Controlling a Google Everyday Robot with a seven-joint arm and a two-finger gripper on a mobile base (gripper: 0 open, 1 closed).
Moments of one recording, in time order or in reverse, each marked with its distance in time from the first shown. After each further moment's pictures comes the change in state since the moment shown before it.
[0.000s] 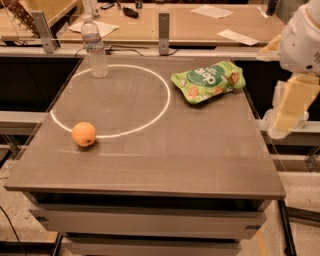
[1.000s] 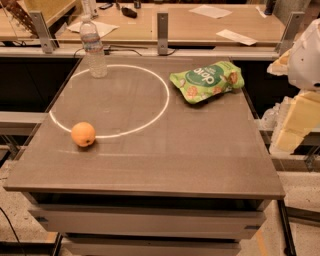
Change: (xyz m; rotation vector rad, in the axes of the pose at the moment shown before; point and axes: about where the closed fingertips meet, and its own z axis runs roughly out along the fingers) arm 0.003 0.034 -0.001 -0.002 -0.009 0.117
